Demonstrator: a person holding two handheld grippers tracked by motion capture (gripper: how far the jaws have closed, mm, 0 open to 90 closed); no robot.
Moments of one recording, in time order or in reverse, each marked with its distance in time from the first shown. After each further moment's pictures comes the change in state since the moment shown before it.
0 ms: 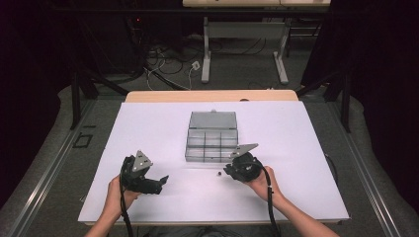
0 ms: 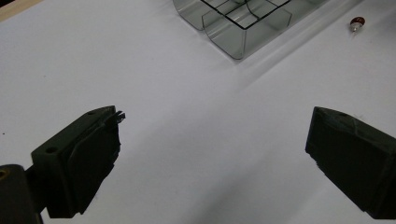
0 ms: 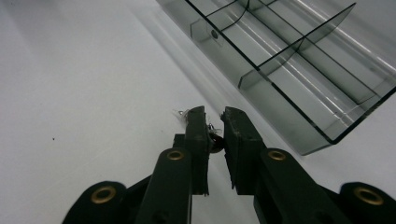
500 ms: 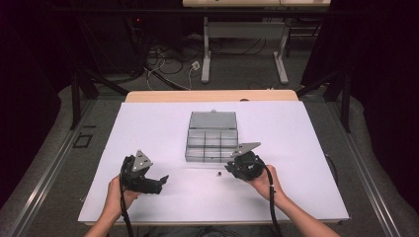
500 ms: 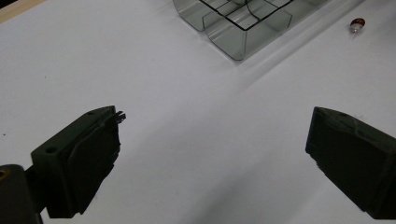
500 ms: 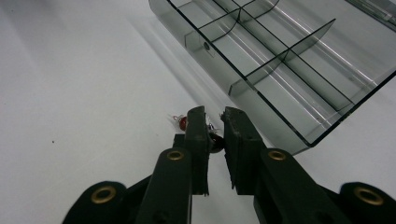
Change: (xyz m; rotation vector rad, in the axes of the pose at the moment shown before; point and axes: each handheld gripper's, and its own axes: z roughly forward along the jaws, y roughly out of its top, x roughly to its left) left arm 0.000 0.000 0.000 -0.012 -0.001 0.001; right arm 0.000 0.003 -0.009 -0.025 -0.030 -0.012
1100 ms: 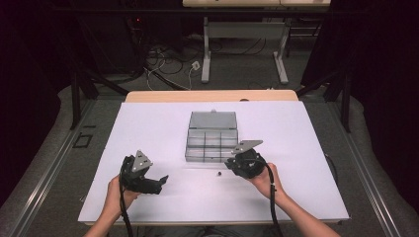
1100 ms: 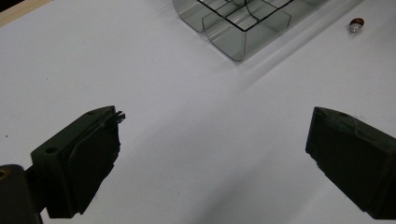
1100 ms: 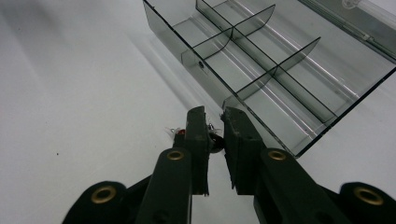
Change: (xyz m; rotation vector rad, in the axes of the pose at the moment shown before) left arm 0.000 0.000 -0.001 -0.001 0.006 0.013; right arm -0.001 0.007 -0.008 -0.034 -0.009 0.005
